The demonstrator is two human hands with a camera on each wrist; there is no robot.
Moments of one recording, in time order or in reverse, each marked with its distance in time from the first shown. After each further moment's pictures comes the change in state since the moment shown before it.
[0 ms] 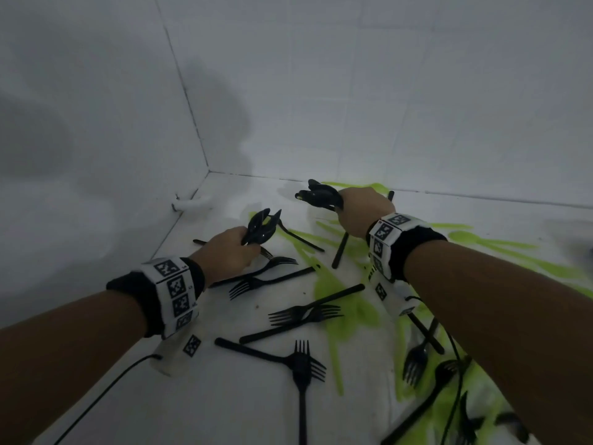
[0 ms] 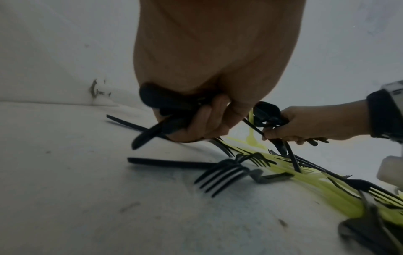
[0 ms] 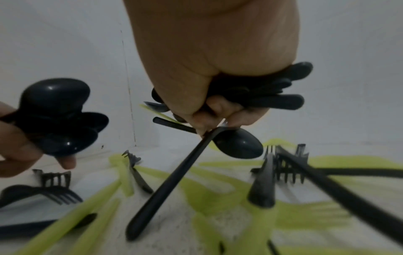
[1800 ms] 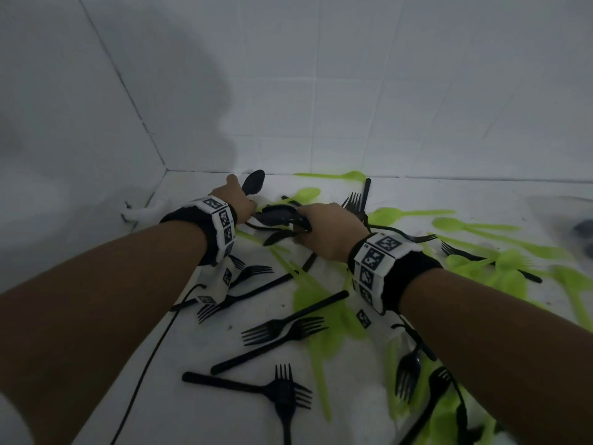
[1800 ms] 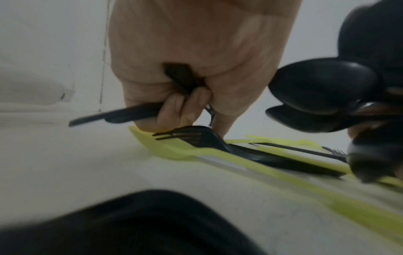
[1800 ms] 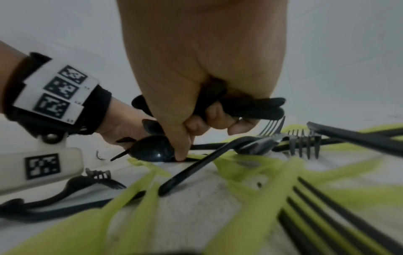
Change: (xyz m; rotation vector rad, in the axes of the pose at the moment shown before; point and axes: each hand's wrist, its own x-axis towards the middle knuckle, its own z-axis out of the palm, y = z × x) left_hand 0.145 0.046 0.017 0.355 0.117 -0.114; right_hand -0.013 -0.001 0.028 0.168 -0.088 -0.189
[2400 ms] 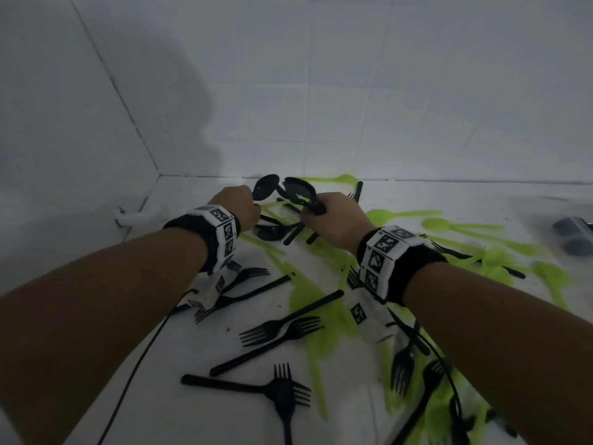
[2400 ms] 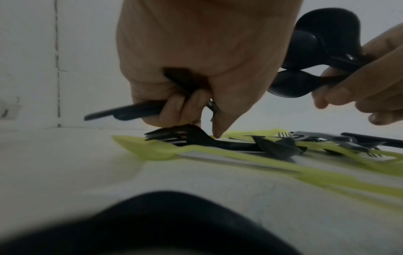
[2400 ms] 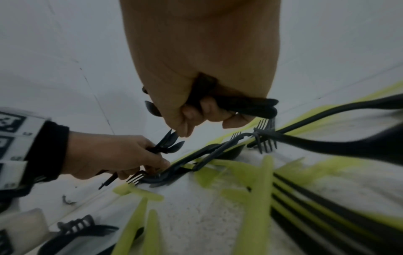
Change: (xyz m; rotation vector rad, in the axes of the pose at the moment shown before) left_hand -0.009 0.011 0.003 0.194 0.040 0.196; right_hand -0.006 0.009 -0.015 0.347 0.182 0.178
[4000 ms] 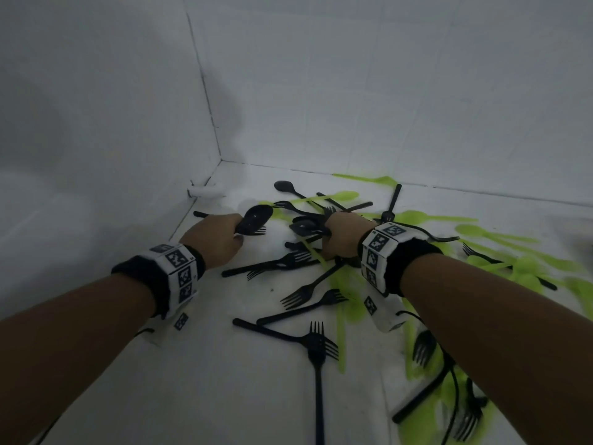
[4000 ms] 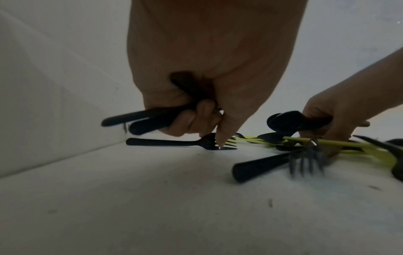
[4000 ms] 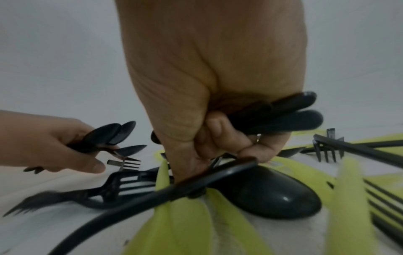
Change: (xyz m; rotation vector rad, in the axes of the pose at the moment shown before) left_hand -0.142 -0.107 -0.007 -0.124 0.040 0.086; right_hand -0.024 -0.041 0.034 -0.543 -0.415 -0.082
